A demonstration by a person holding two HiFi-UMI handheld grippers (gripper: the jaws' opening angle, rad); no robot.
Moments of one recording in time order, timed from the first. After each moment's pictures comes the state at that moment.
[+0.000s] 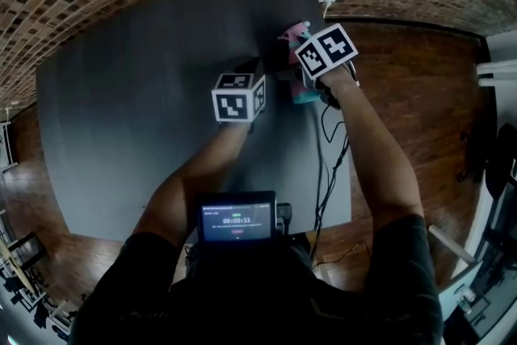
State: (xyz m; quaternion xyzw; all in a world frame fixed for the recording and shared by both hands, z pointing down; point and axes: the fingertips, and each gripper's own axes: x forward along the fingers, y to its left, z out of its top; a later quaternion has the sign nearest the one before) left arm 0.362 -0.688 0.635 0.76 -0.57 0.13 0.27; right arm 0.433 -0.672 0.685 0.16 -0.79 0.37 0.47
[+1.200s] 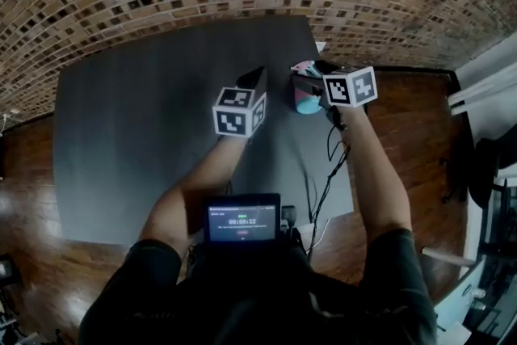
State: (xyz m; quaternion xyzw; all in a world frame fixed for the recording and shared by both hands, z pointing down) left arm 0.313 -0.600 0.450 0.82 -0.55 0.02 0.13; right arm 0.408 -0.618 0.494 0.28 -0.89 0.22 0.28
